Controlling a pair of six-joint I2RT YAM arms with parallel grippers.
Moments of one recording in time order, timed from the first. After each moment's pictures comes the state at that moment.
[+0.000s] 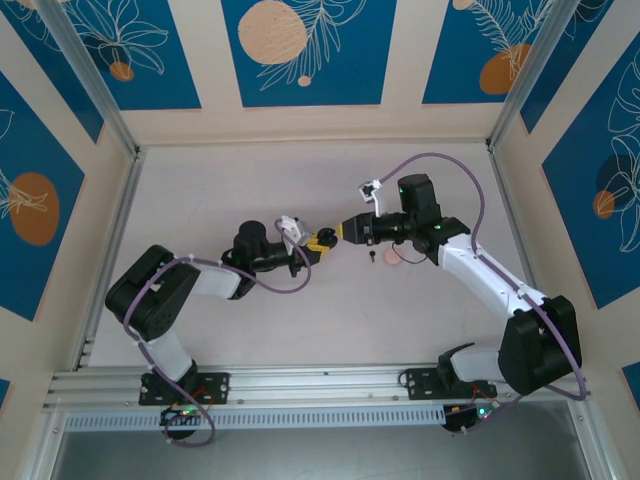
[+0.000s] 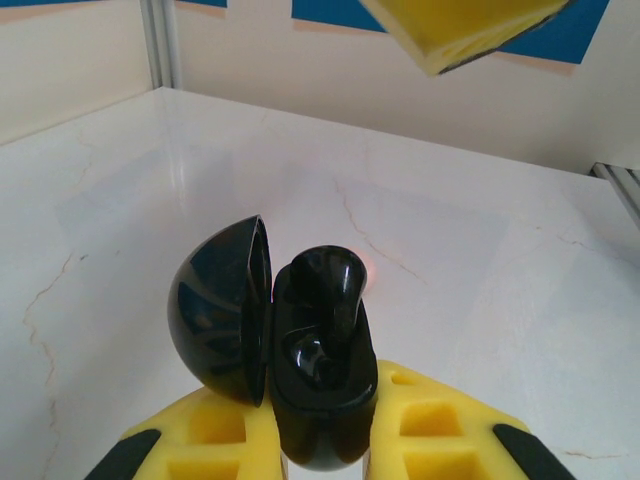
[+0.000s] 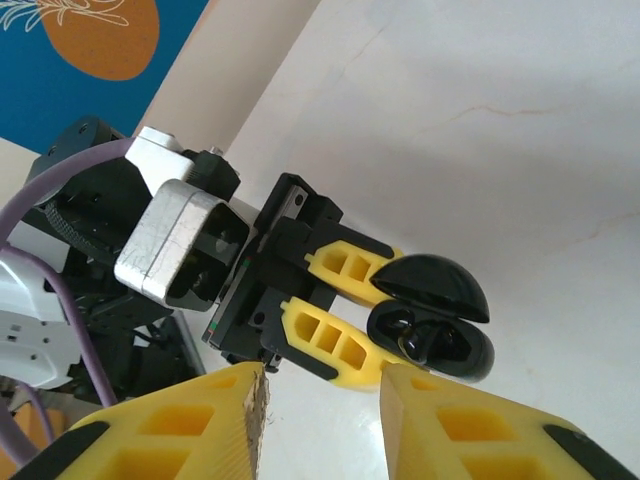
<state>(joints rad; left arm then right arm) -0.58 1.72 0.63 0.91 0.65 0.03 0.37 1.31 0.96 -0.30 -0.79 0.34</state>
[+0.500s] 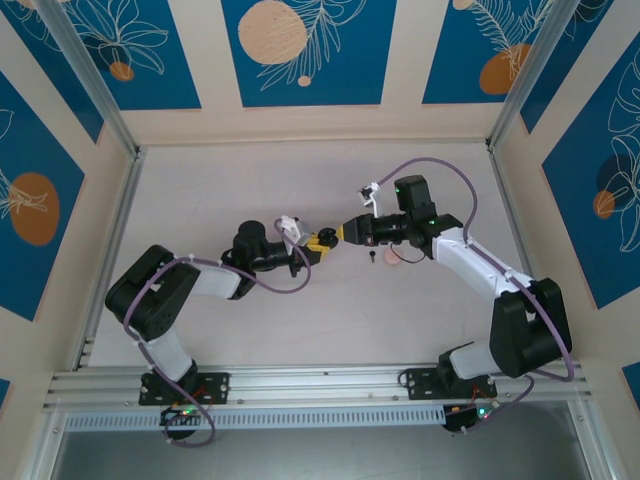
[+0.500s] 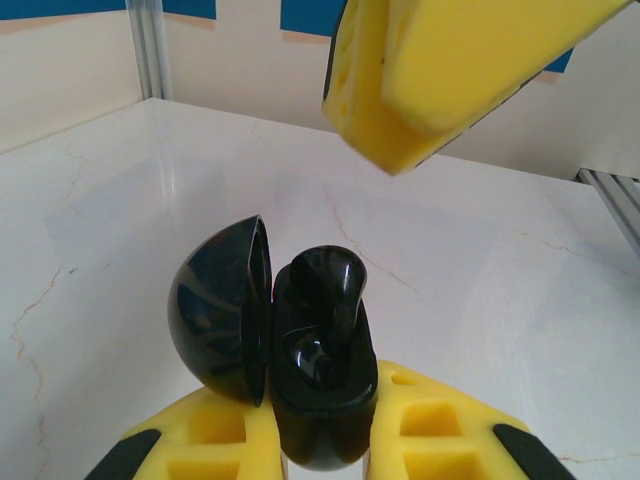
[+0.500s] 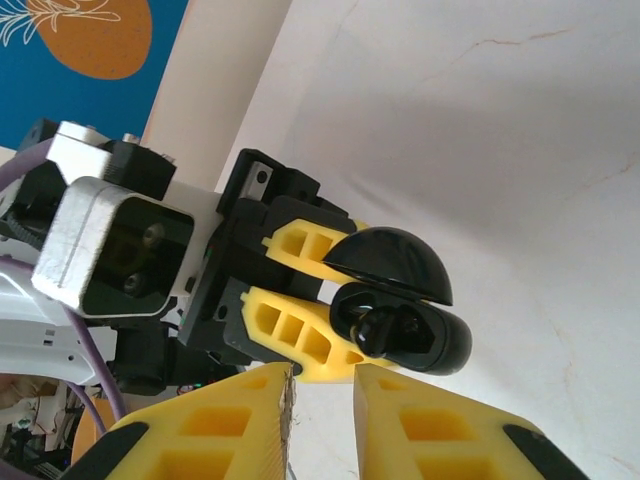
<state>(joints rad) -0.58 1.72 0.63 0.93 0.67 0.02 0.35 1.41 0.96 -0.30 -0.87 0.40</state>
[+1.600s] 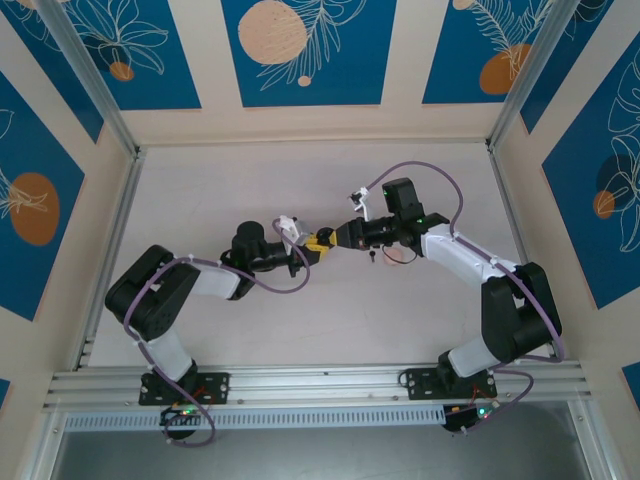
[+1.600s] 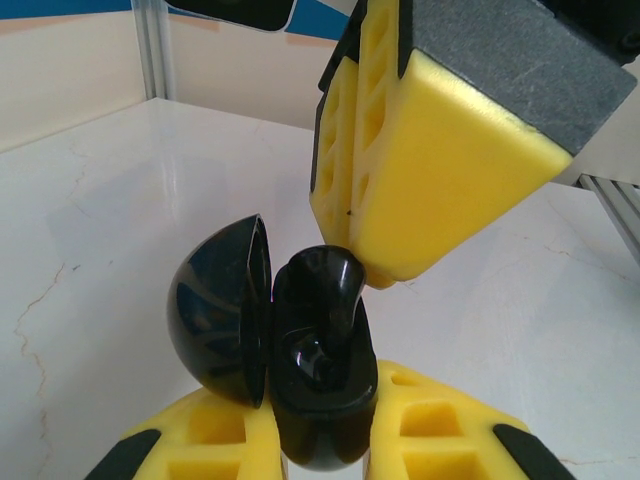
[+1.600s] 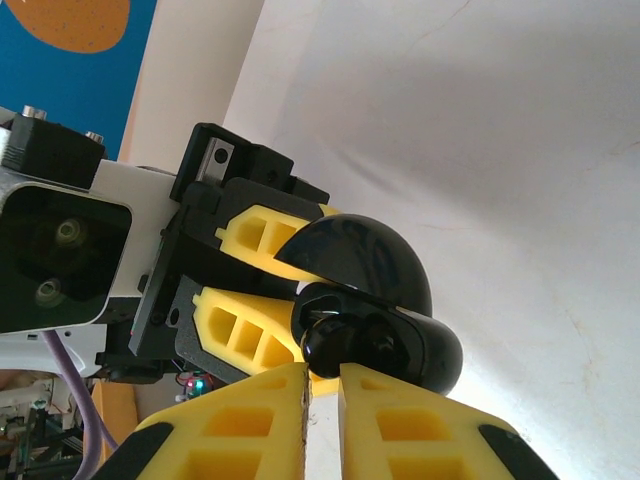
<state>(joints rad) -0.58 1.72 0.62 0.95 0.67 0.00 0.40 1.49 0.97 -0.28 -0.87 0.41</state>
